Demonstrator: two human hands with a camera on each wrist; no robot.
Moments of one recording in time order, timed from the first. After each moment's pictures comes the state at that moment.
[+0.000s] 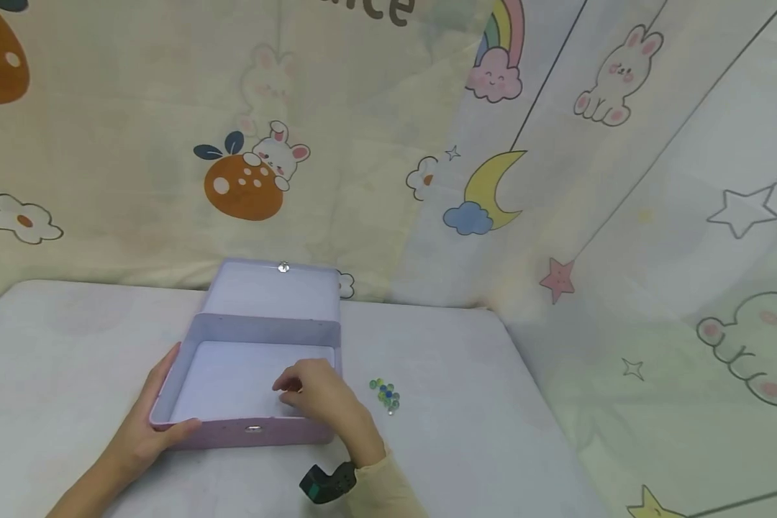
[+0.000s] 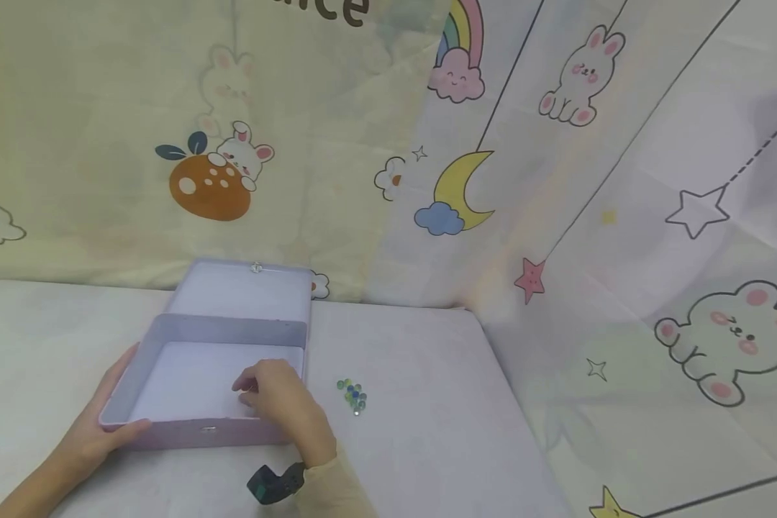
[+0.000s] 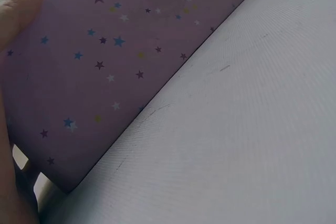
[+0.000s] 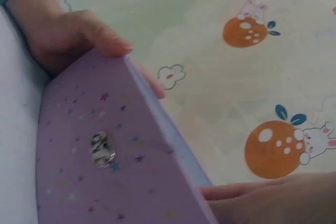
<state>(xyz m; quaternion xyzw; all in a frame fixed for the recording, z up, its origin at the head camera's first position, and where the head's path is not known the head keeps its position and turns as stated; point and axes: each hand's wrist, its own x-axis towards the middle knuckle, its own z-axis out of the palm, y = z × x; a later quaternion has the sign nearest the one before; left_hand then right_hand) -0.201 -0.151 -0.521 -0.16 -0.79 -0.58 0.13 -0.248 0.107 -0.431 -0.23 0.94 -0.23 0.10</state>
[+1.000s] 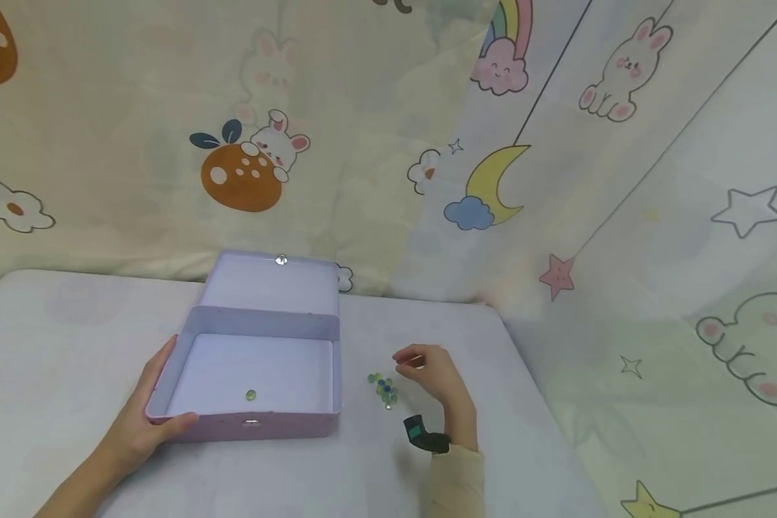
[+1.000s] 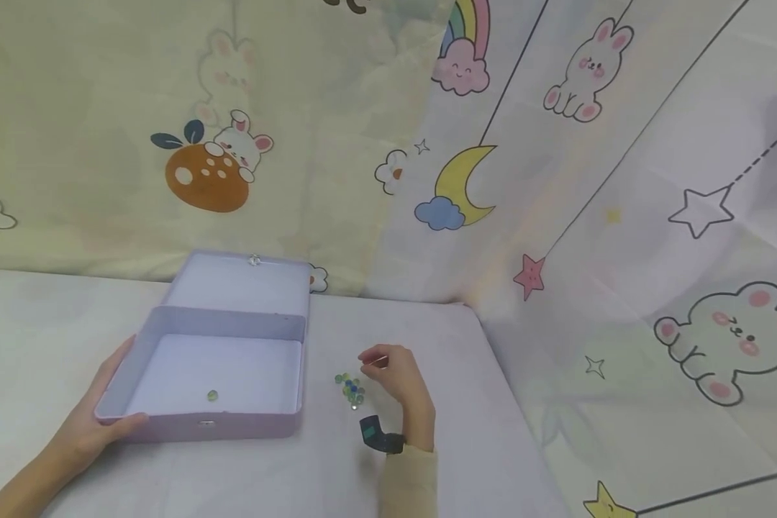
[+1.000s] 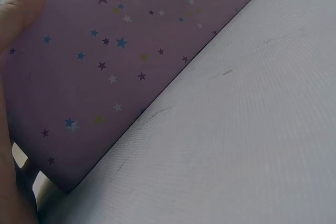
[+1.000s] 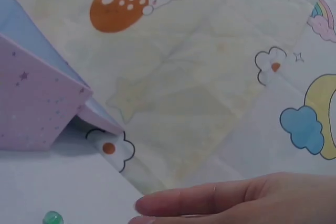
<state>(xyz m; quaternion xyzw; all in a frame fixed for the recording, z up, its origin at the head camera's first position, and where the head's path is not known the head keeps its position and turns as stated) -0.205 -0.154 -0.522 -0.16 -0.79 -0.58 0.13 -0.271 0.278 -0.435 -0.05 0.94 -0.34 0.06</state>
